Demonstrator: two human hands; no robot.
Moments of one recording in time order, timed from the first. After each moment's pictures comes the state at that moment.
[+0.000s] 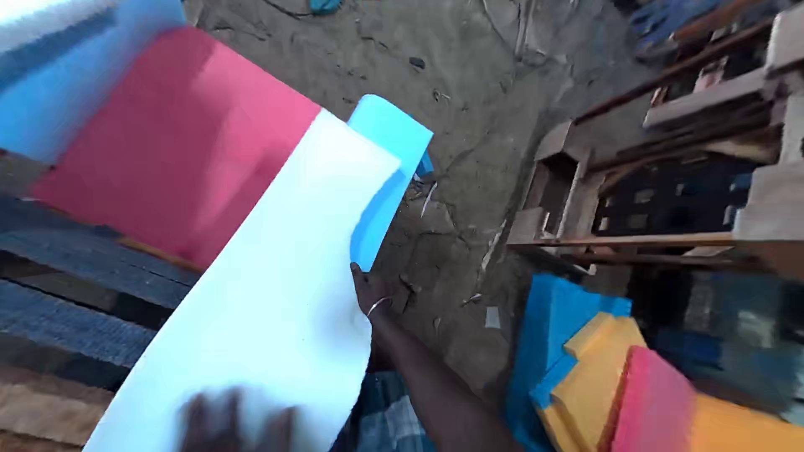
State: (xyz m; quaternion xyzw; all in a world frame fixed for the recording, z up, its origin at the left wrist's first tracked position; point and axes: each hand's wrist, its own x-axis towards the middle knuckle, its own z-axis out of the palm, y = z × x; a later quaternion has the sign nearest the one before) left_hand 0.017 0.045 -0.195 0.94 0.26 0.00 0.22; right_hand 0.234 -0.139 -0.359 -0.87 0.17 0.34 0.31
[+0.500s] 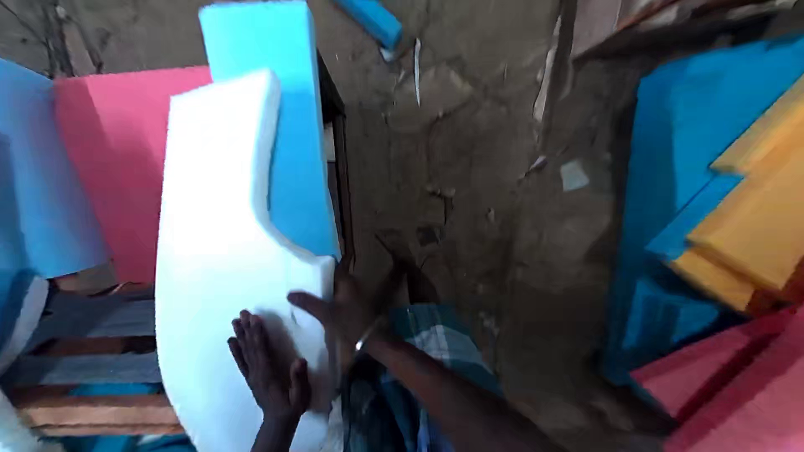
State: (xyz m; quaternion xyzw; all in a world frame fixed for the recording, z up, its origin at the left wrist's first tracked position) left_hand 0.104 0.023 -0.217 0.97 -0.05 -0.07 0.22; right_hand 0.192 -0.166 -0.217 -0.55 0.28 0.32 0.72
